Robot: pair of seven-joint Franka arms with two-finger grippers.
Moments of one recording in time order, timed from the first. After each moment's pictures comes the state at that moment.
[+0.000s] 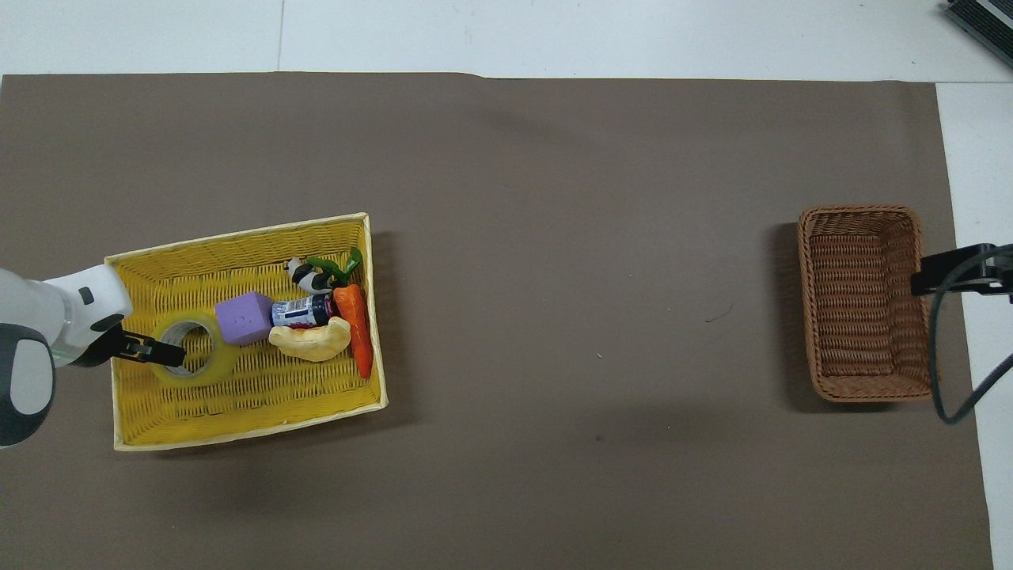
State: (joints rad) left arm 0.12 0.00 0.00 -2.29 -0.02 2.17 0.42; right arm 0.01 -0.07 -0.06 -1.59 -0.02 1.51 0.05
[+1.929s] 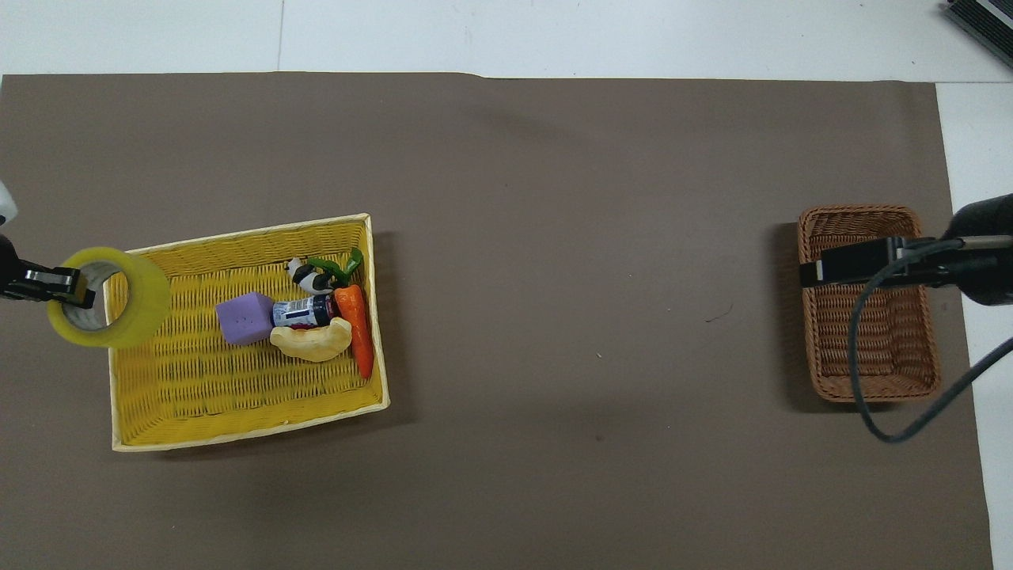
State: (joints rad) left arm 0.12 0.02 -0.02 -1.77 -0.02 1.69 0.23; right arm 0.10 -0.07 -0.05 -1.61 0.32 1.58 0.06
